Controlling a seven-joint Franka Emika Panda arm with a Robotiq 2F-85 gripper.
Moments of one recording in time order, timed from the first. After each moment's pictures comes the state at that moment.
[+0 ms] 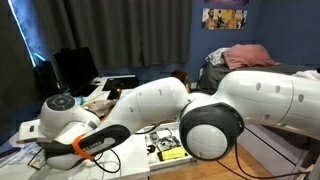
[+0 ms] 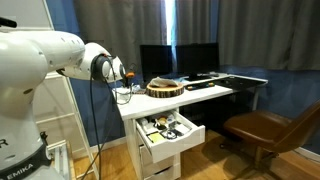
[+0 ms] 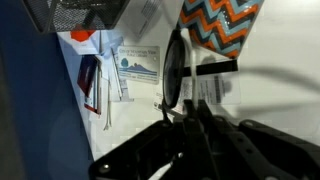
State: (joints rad) arm 0.82 1.42 0.17 -0.58 -0.44 2.65 -1.41
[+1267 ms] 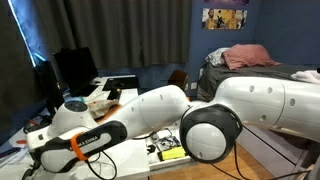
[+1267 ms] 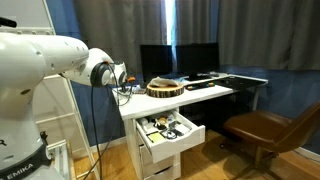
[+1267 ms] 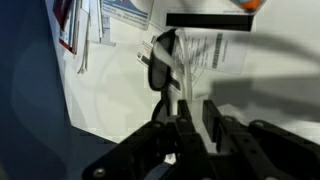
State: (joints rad) arm 0.78 1.49 0.33 -0.58 -0.17 2.68 -1.97
